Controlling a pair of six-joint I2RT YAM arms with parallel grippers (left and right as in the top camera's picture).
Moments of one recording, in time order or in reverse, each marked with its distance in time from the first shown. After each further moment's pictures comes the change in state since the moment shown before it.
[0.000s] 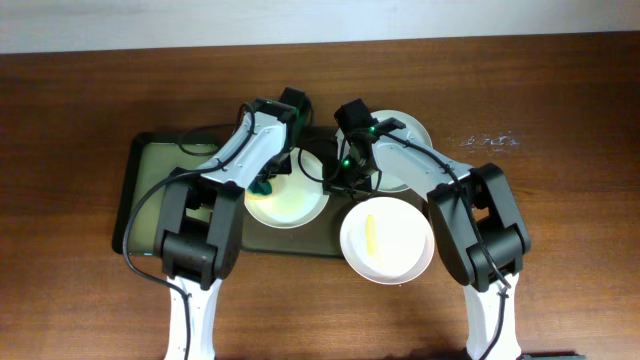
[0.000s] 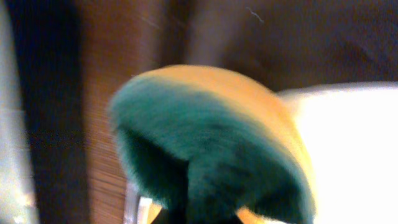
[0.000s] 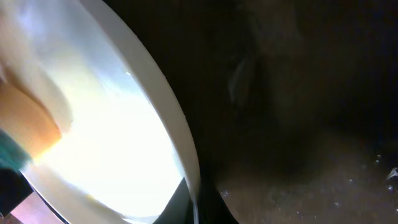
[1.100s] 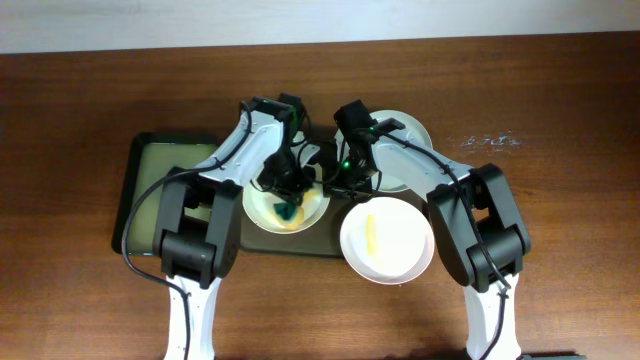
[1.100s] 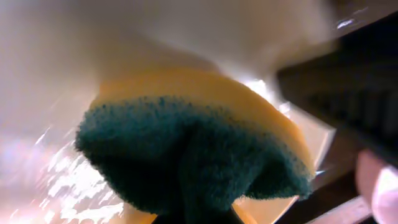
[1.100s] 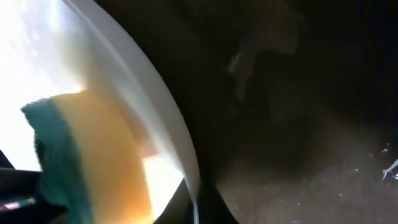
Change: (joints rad) left arm 0.008 0.004 0.003 -0.106 0.635 0.604; right arm 0.003 -0.002 -0.002 -0.013 -0.004 -0.018
